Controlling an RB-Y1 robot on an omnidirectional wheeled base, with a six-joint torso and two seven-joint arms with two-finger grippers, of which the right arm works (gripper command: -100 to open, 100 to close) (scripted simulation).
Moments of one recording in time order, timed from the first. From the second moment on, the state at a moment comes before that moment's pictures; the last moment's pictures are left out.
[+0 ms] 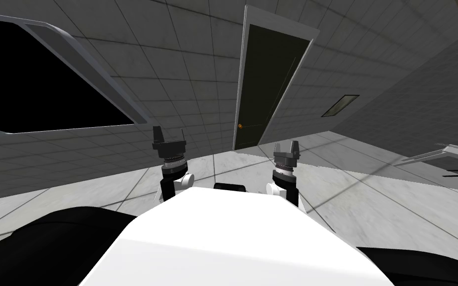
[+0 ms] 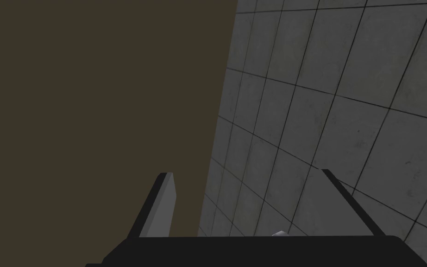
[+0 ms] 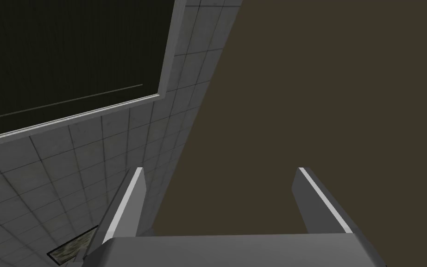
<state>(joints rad) 0.54 -0.04 0.00 -2.23 -0.05 -0.55 -0.07</state>
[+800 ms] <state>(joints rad) 0.48 -0.07 -0.01 -2.08 0.00 -0.59 0.04</state>
